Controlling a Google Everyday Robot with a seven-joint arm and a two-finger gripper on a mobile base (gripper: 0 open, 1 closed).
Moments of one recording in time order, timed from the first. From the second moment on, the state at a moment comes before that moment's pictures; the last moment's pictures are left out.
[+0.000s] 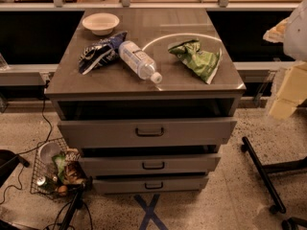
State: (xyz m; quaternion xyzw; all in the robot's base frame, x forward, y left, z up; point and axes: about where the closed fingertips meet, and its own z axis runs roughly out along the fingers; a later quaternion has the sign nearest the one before) arm 0.438 -0.215 0.984 -0.60 0.78 -0.04 0.17
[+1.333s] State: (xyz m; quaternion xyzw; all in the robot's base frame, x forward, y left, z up) arm 0.557 -0.222 0.990 -0.41 0.83 0.03 0.38
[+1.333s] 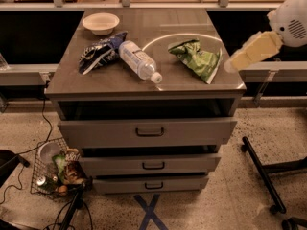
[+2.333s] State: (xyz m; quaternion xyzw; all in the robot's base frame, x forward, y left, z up) arm 0.619 -0.220 0.957 -0.34 0.82 0.10 0.45
